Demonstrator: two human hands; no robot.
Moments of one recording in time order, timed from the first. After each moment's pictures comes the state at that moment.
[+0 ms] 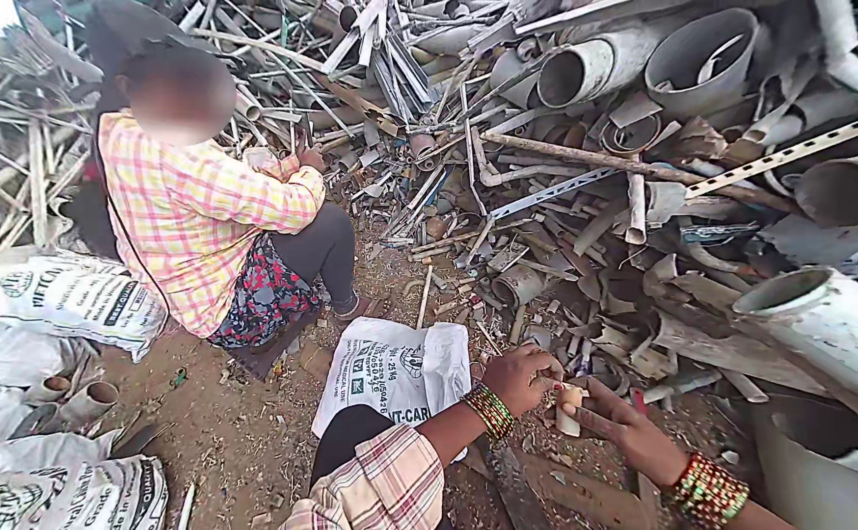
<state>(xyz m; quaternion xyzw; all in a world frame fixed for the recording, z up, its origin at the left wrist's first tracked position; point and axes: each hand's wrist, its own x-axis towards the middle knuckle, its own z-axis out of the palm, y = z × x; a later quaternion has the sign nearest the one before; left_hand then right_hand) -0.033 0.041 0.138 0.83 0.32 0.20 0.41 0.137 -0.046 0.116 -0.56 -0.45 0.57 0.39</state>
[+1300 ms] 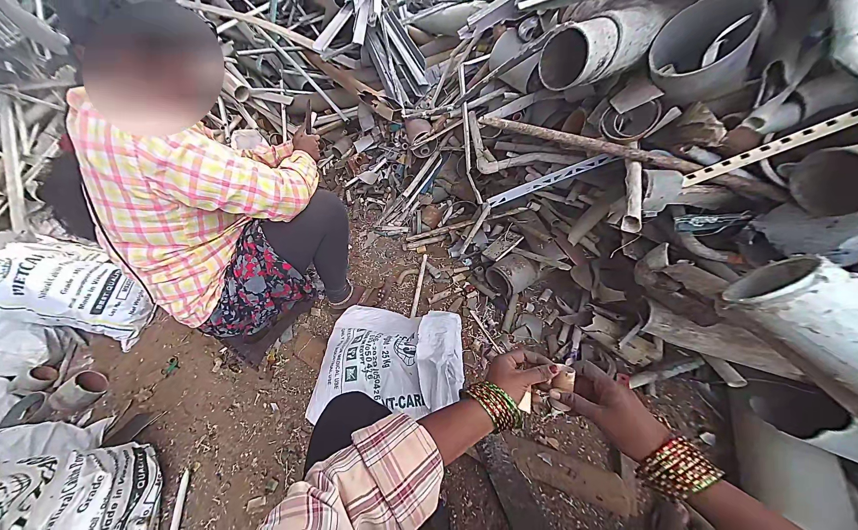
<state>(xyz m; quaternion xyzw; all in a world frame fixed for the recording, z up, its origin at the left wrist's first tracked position) -0.019 0.021 0.120 0.46 0.45 0.25 0.72 0.140 -0.039 0.107 -0.67 -0.52 0.43 0.31</state>
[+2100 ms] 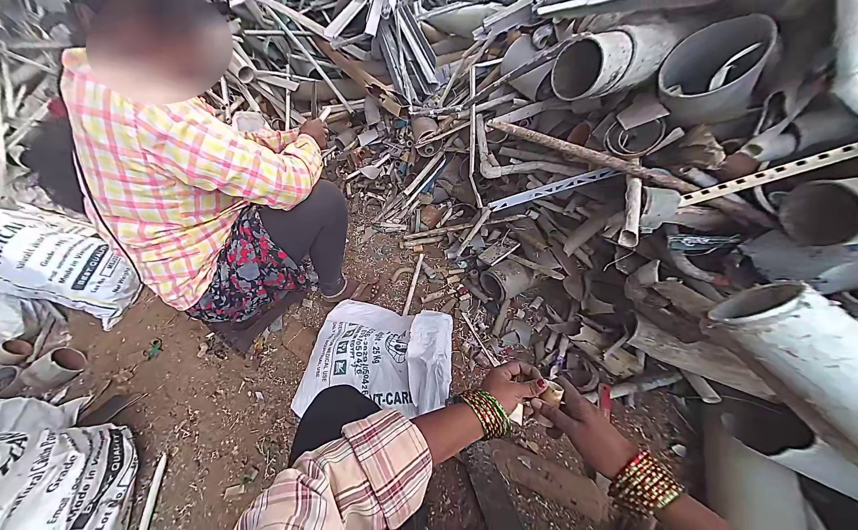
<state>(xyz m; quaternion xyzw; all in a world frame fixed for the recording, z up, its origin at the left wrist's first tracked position) -0.012 0.016 0.109 0.44 0.43 0.23 0.75 0.131 -0.044 0.108 -0.67 -0.51 0.47 0.25</state>
